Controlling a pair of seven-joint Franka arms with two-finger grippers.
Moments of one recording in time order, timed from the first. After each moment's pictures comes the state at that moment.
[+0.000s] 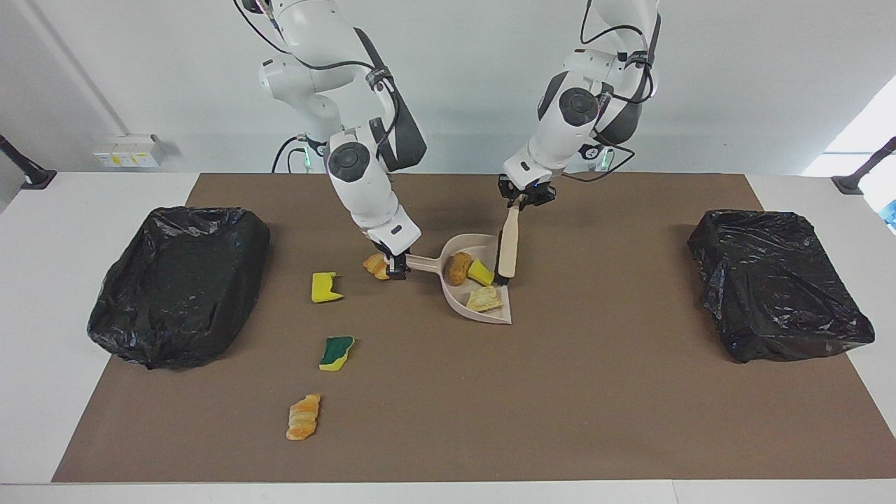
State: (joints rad) left arm -0.54 -0.14 -0.05 -2.29 -0.29 2.06 -0.19; right arm 0.38 0.20 0.02 -2.02 0.25 2.22 -1.24
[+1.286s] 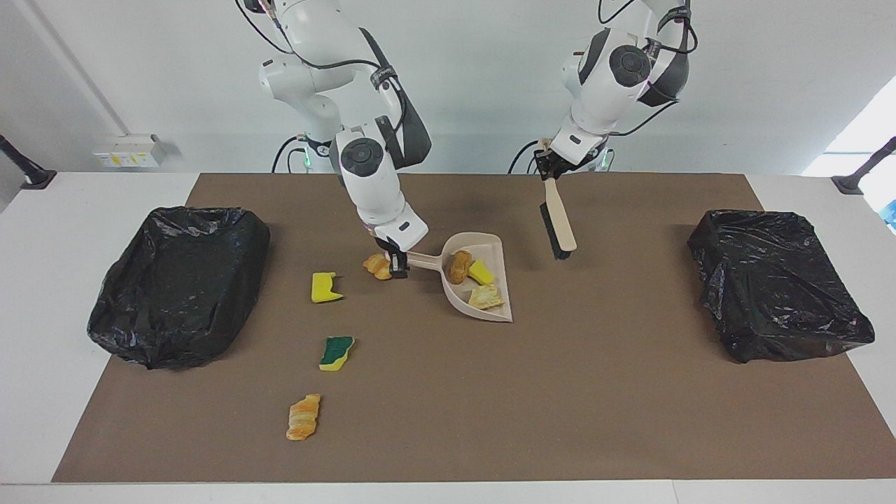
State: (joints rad) left arm -0.38 -0.35 -0.08 -2.33 -0.26 1.80 -0.47; right arm 0.40 0.20 0.02 -2.02 0.15 2.22 -1.24
